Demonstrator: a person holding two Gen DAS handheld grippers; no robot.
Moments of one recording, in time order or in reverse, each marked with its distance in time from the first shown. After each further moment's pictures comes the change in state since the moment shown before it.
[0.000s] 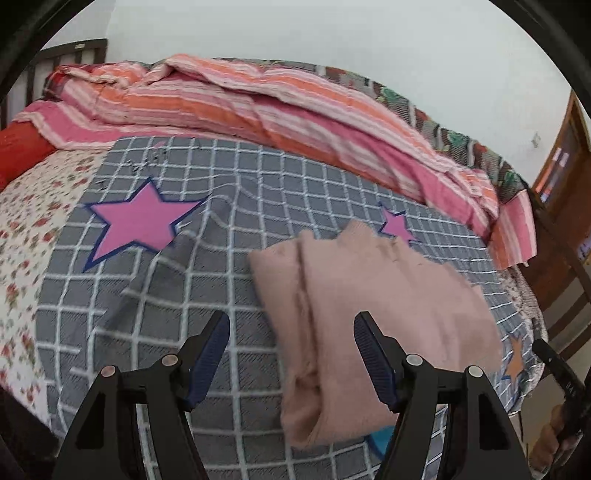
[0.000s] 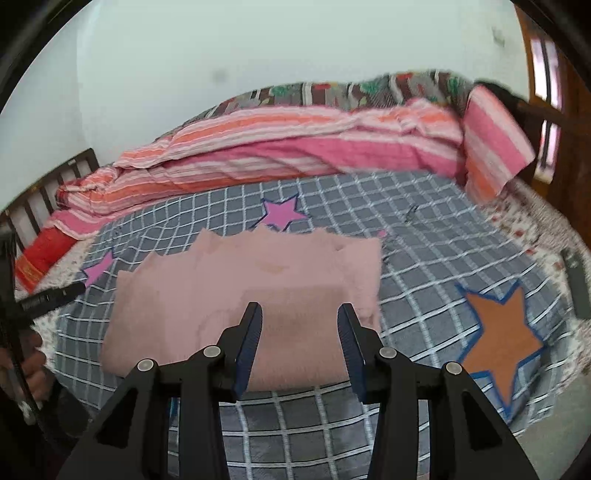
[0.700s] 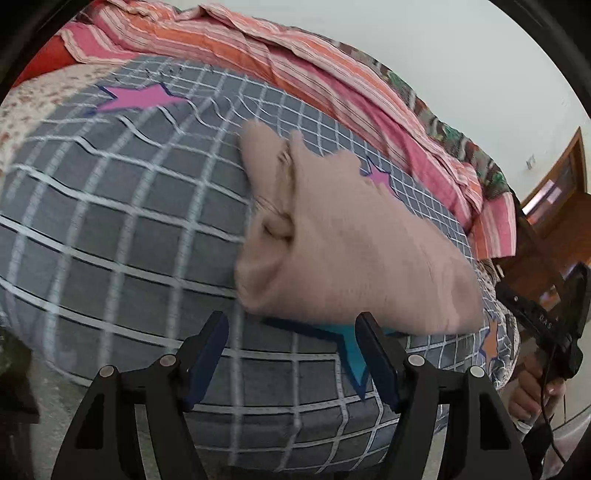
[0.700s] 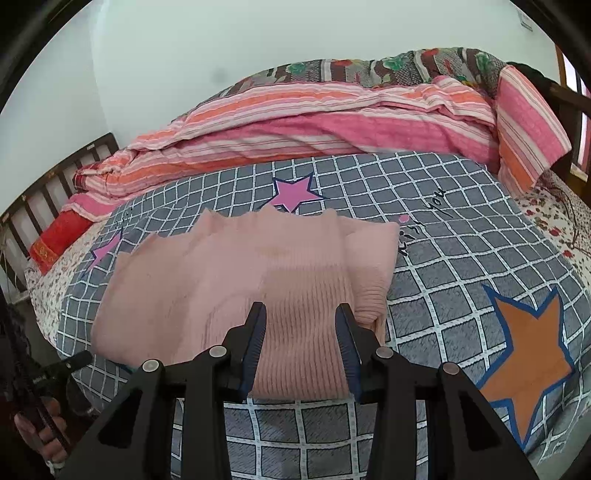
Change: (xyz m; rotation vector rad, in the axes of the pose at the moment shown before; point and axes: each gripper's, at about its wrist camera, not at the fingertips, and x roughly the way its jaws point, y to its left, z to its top) left arm 0.021 -0.007 -0.114 -0.162 0.044 -0.140; right arm 0.043 -0.024 -0.002 -0.062 0.046 0.100
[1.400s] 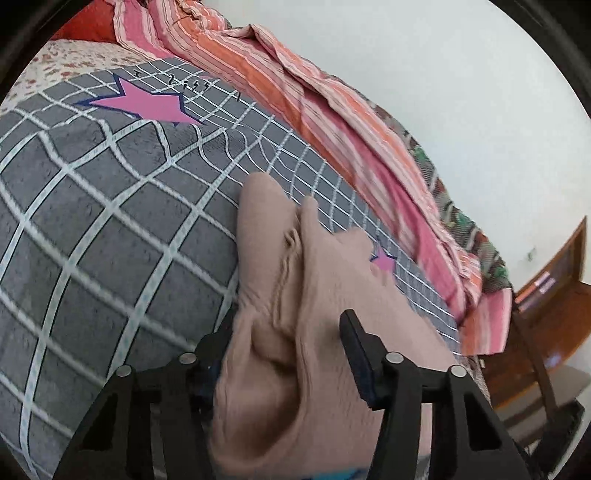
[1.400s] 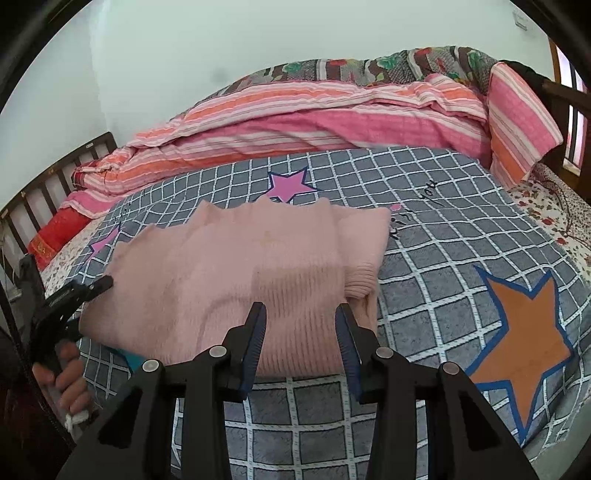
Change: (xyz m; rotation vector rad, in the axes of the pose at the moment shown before) left arm 0.039 0.010 0.042 -0.236 -0.227 -0.041; right arm -0.010 -0.007 -0.022 0.010 -0.010 -0.013
